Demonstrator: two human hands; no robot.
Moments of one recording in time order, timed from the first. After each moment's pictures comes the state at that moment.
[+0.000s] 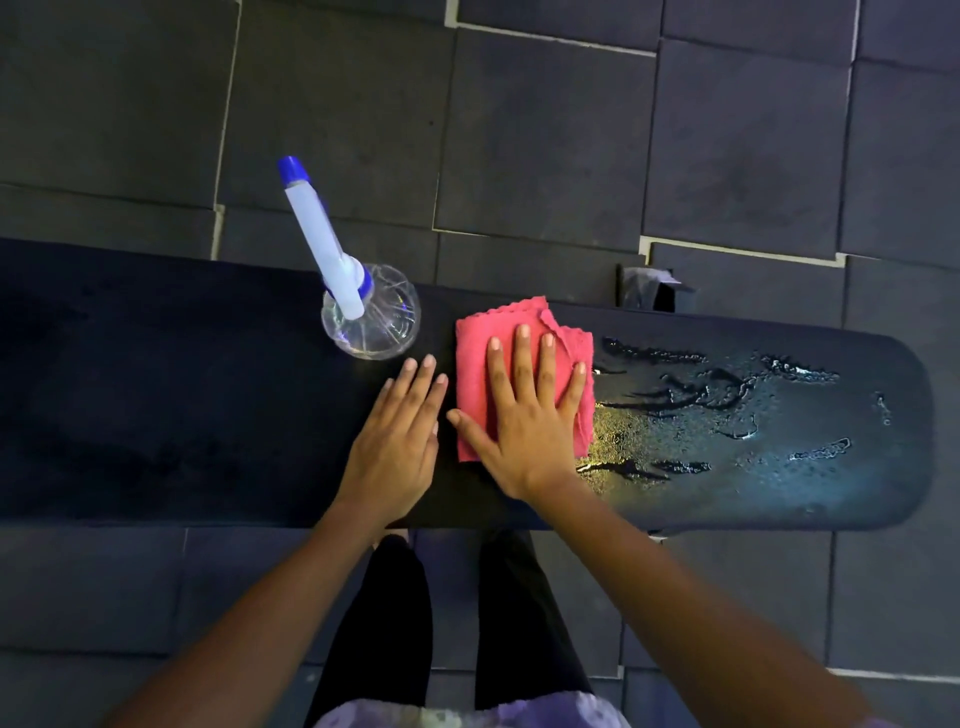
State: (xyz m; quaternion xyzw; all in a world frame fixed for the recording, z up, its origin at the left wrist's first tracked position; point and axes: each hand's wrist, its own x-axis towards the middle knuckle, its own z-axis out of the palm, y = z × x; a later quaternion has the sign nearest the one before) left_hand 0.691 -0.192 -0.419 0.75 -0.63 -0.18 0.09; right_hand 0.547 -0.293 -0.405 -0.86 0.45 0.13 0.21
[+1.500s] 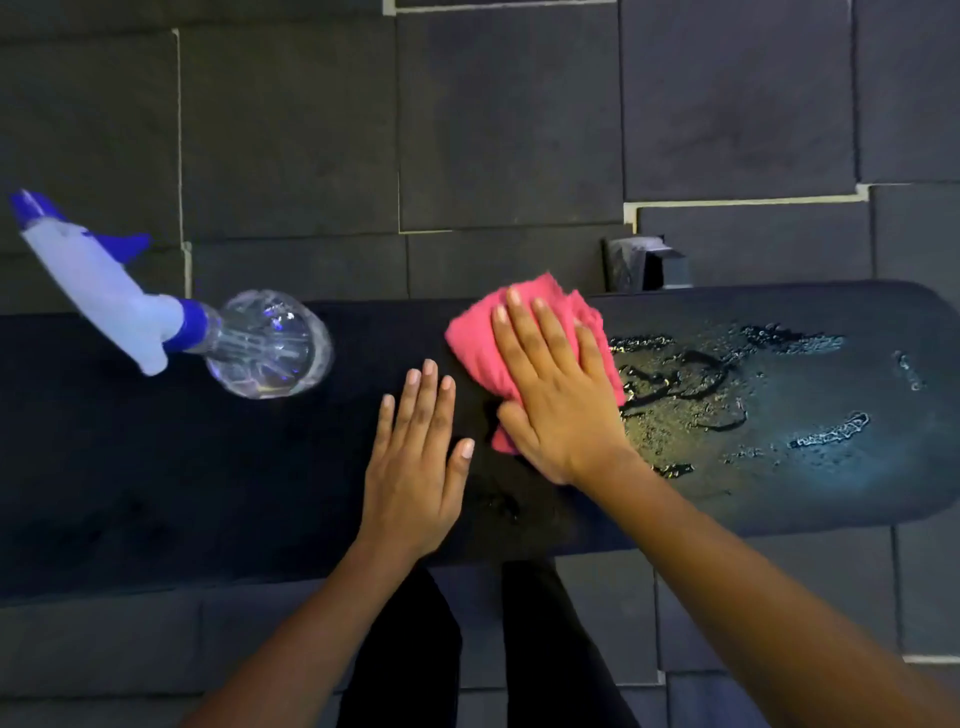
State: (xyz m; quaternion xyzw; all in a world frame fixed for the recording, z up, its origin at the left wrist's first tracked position) left_hand 0.615 -0.234 -0.425 0.77 -0.61 -0.18 0.07; right_hand 0.475 -0.365 -0.415 -0.90 0.38 0.07 0.18
